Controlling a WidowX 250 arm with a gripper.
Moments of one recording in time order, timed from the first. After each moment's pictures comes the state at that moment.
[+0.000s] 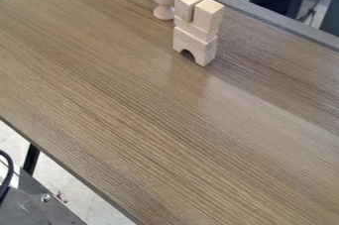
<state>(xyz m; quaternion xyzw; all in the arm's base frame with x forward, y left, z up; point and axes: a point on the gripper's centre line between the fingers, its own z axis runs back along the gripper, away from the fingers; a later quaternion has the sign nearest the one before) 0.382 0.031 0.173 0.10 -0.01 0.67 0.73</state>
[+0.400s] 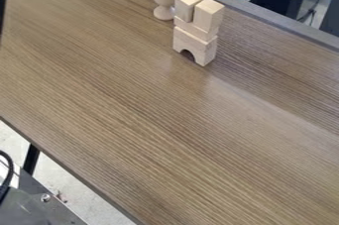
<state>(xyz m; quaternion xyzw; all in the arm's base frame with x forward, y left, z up) 0.376 0.031 0.144 0.13 0.01 0.68 0.73</state>
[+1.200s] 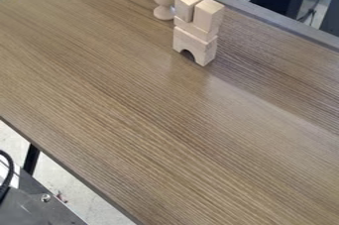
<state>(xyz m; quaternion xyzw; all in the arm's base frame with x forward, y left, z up) 0.382 0.036 0.134 0.09 -0.03 0.67 0.73</state>
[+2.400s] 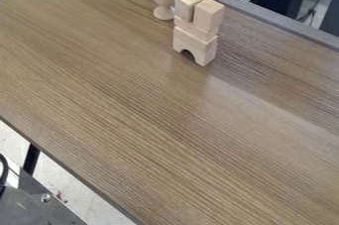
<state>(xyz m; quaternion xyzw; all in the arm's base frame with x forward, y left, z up) 0.383 0.060 0.133 0.06 -0.03 0.70 0.71</state>
